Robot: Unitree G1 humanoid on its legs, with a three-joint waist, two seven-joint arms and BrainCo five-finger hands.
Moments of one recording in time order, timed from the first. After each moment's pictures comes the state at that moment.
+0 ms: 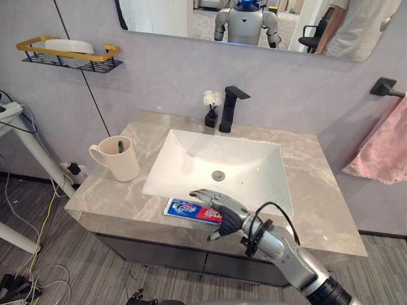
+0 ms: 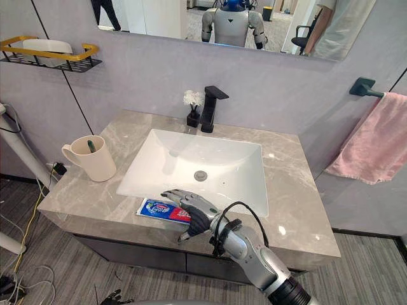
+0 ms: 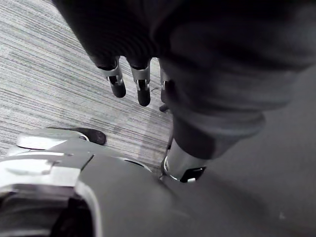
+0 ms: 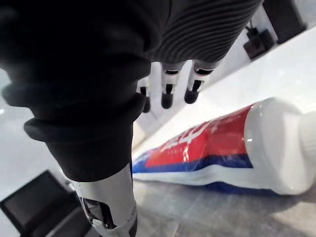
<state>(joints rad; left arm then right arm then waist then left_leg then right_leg) 0.17 0.17 0.00 1.12 -0.19 -0.11 0.00 -0.05 -0.34 0.54 -0.16 -0.57 -0.15 0.18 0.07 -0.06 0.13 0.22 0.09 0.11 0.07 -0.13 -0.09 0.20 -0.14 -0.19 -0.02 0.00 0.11</state>
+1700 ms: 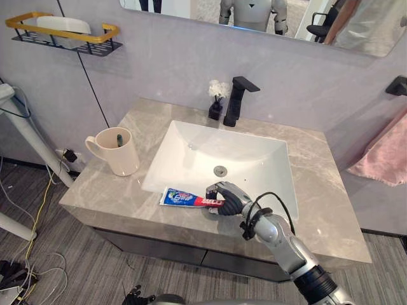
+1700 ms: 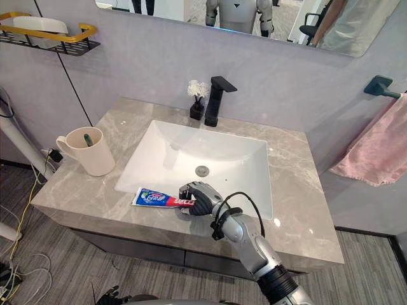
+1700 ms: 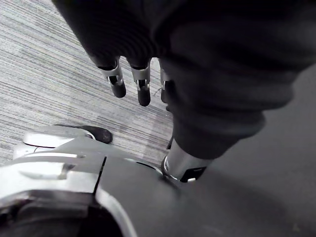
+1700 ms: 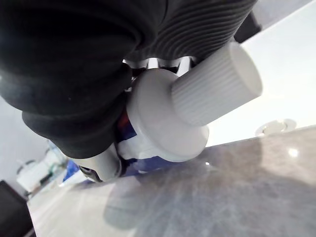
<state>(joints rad) 0.17 0.19 0.01 1.09 -0.19 -0.11 0.00 -0.15 -0.26 0.45 -0.01 -0.63 -0.11 0.22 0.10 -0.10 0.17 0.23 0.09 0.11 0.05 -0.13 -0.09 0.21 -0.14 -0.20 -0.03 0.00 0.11</state>
